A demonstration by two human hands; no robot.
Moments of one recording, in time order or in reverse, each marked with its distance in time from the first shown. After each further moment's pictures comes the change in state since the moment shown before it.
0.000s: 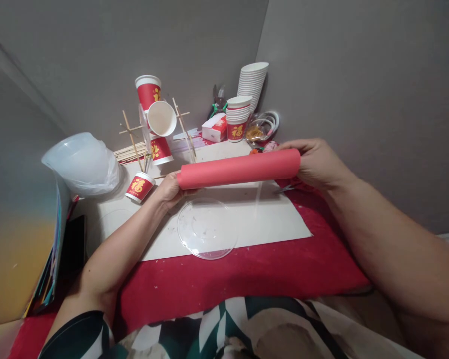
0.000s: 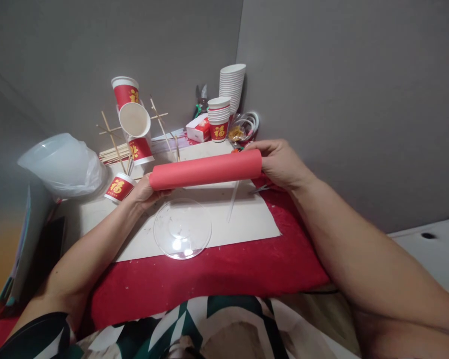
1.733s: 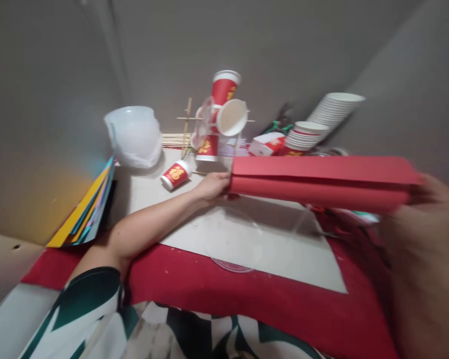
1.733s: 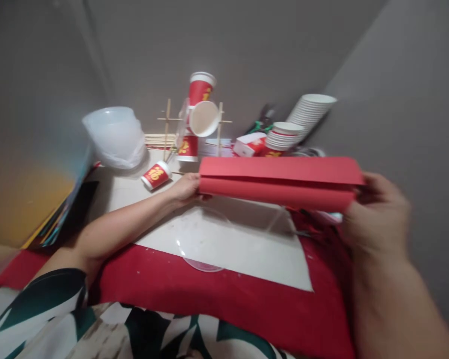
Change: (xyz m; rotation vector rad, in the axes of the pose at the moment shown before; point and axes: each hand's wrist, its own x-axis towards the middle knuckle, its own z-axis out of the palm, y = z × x) left_hand -0.013 -0.003 0.010 -0.023 0.053 -0.064; right_hand 0.027 0.028 -0.012 -0.232 0.367 -0.434
